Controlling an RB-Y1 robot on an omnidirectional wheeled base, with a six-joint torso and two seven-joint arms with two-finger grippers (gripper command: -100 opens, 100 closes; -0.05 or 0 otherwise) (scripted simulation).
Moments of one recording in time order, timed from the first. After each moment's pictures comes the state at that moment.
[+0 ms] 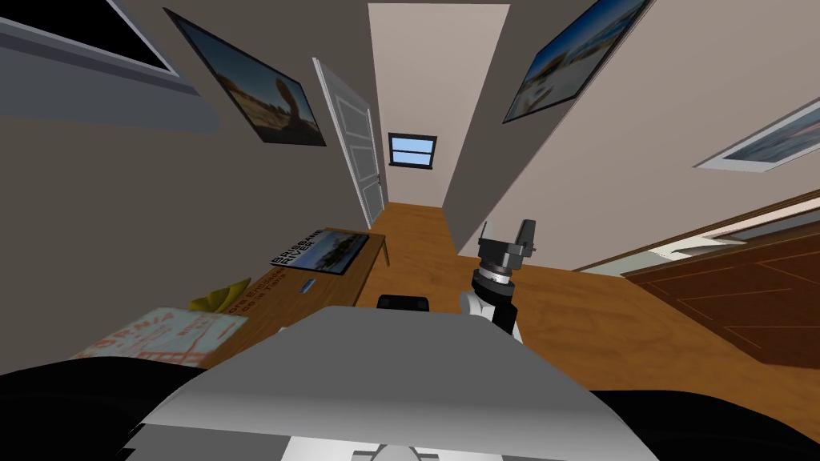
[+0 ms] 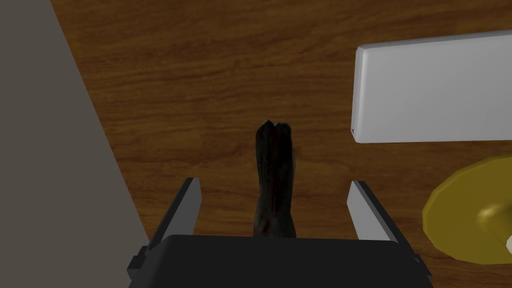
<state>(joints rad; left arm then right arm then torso) 0.63 0.84 -0.24 -0.54 -1.23 -0.57 -1.69 0.55 -0.01 0.04 -2.36 -0.03 -0.61 -0.09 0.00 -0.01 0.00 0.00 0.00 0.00</state>
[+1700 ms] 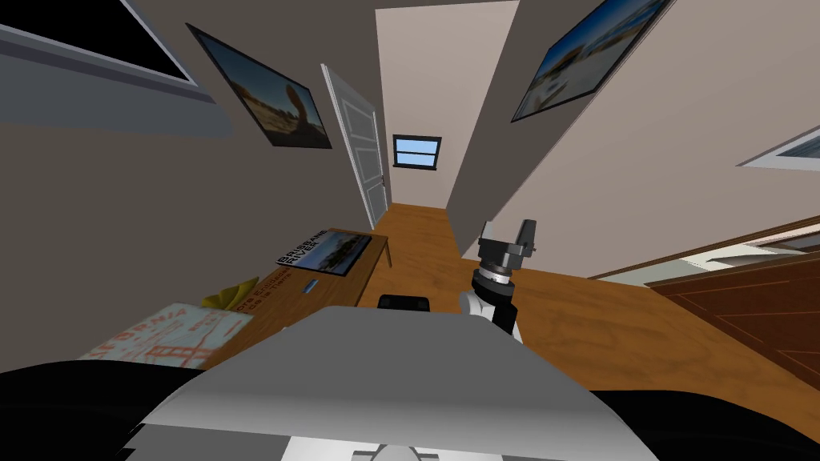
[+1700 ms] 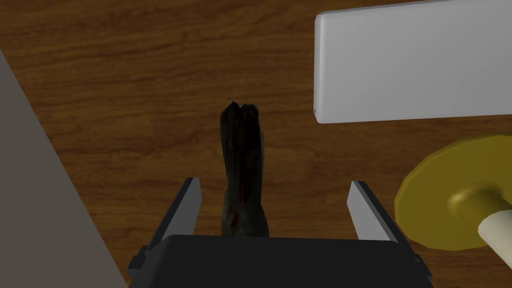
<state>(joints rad) 0.53 0.76 -0.15 -0.37 -1.16 -0.65 -1.92 0.55 -0.01 0.04 -2.36 -0.03 -0.61 -0.09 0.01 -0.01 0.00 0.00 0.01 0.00</state>
